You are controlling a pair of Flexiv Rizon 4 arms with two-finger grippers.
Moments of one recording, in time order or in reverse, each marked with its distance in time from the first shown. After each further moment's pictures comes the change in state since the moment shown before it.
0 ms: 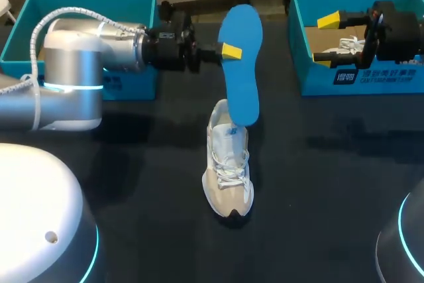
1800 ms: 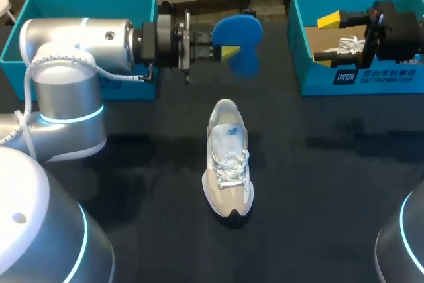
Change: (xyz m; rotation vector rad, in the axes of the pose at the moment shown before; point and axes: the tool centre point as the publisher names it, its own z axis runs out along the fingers) left arm 0.027 -0.008 -0.002 0.015 -0.219 1.716; right arm 0.000 0.000 0.000 0.002 -0.002 0.001
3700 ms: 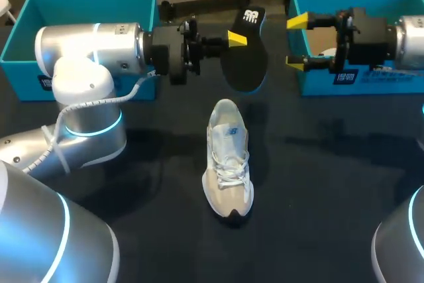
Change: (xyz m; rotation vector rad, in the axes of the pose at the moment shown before) left arm -0.023 0.013 0.013 0.000 -0.048 1.148; right arm -0.005 0.003 0.047 -0.076 -0.013 0.081
